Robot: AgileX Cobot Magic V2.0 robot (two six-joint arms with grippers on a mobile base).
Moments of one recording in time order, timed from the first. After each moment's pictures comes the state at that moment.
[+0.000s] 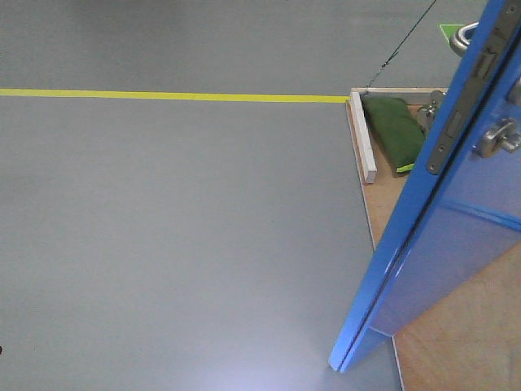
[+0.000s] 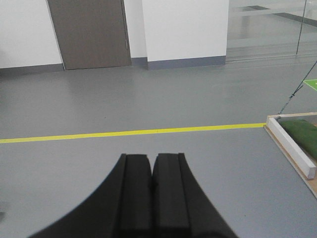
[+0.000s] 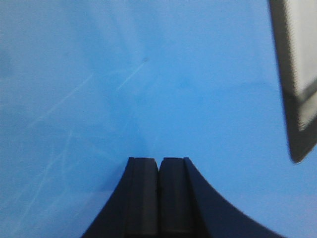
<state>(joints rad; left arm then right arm) -0.01 -0.01 0.03 0.00 0.21 0.03 -0.30 1.35 -1.77 0.43 0.64 -0.11</state>
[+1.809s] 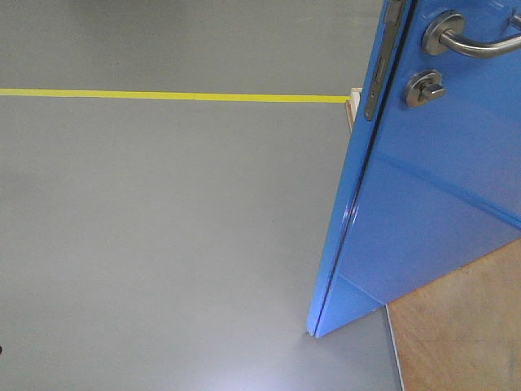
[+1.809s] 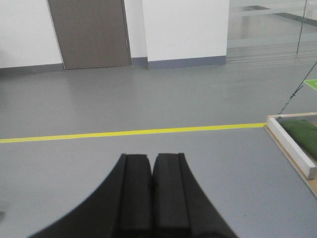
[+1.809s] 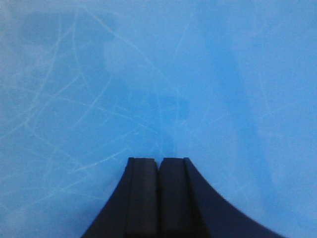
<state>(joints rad) -0.01 -0.01 0.03 0.00 0.21 0.03 -0.10 1.52 -1.77 0.53 0.51 -0.11</state>
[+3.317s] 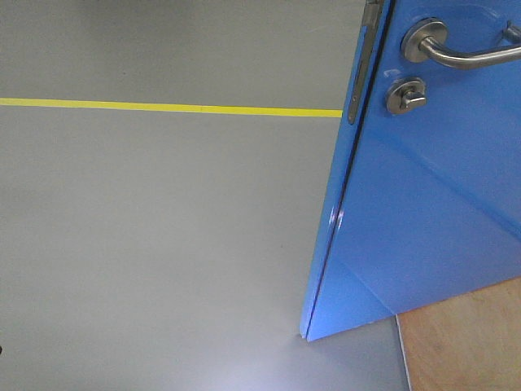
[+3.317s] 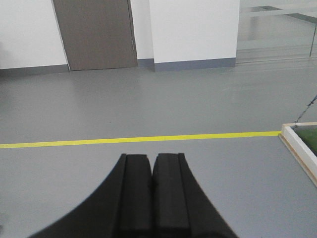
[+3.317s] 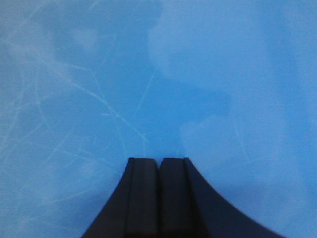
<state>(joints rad) -0.01 -0.01 0.03 0.00 0.21 0.03 -0.10 1.49 -1.77 0.54 0.53 -0.11</state>
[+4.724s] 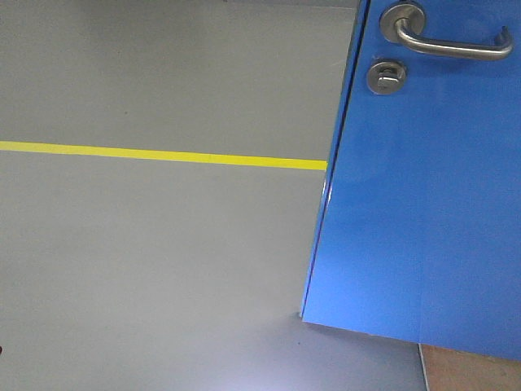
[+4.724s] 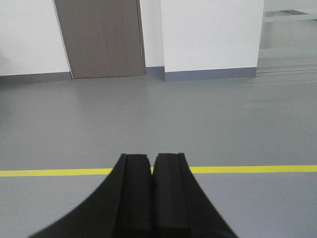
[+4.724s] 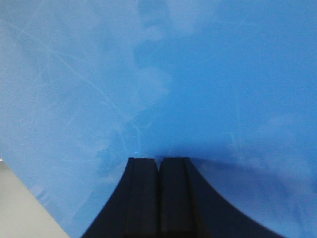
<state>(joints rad) -0.01 -0.01 0.03 0.00 0.21 0.03 -0.10 1.51 -1.77 0.55 0.51 -0.11</state>
